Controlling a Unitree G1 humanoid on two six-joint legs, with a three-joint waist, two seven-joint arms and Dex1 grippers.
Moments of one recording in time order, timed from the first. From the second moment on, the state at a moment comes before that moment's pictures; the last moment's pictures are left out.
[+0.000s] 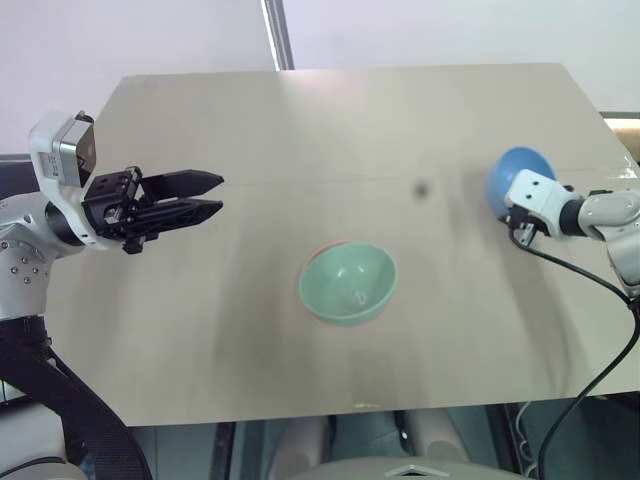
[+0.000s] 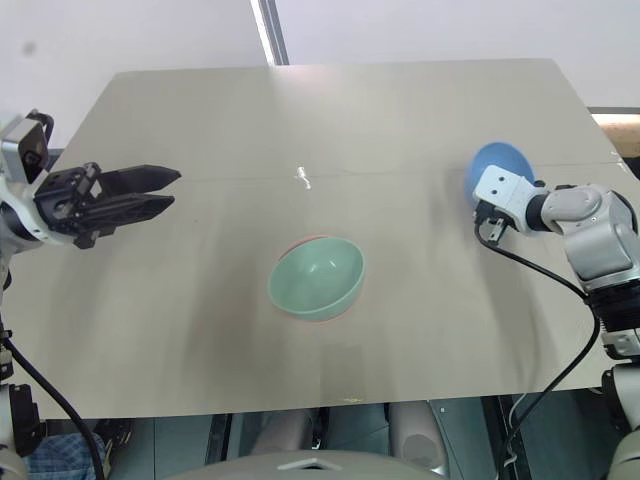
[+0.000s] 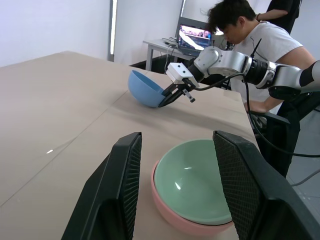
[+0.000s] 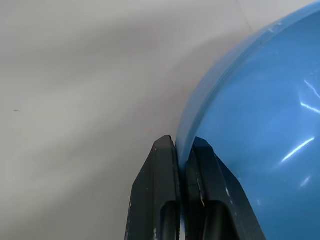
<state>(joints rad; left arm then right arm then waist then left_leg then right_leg) -0.45 0.97 0.37 0.09 -0.85 0.61 -1.48 -0.64 -0.91 0.21 0.17 -0.06 0.40 0.99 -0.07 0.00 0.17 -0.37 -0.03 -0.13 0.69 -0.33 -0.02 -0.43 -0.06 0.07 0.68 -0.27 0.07</state>
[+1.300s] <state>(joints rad) -0.52 0.95 0.28 0.16 -0.79 0.58 -1.54 -0.70 -0.85 0.20 -0.61 0.36 0.62 1.26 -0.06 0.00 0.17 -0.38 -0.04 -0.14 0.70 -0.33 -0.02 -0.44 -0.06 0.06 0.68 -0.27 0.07</state>
